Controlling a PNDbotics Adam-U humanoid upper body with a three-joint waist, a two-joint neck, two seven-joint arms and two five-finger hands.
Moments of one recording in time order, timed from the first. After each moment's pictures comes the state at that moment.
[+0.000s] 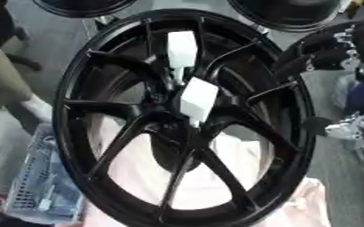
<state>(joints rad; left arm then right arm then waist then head) -0.35 0.46 0.03 -1.98 0.26 -0.12 0.21 -0.46 -1.31 0.28 -1.99 0.25 -0.49 0.25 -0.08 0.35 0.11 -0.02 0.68</state>
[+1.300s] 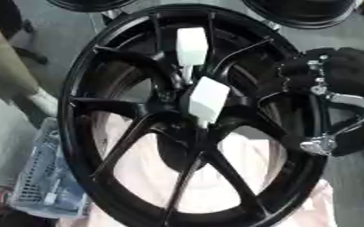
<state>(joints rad) -0.34 0.46 0.03 -1.98 0.26 -0.11 0.20 -0.51 -1.26 0.44 -1.99 0.42 -0.34 0.12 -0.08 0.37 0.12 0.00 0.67</state>
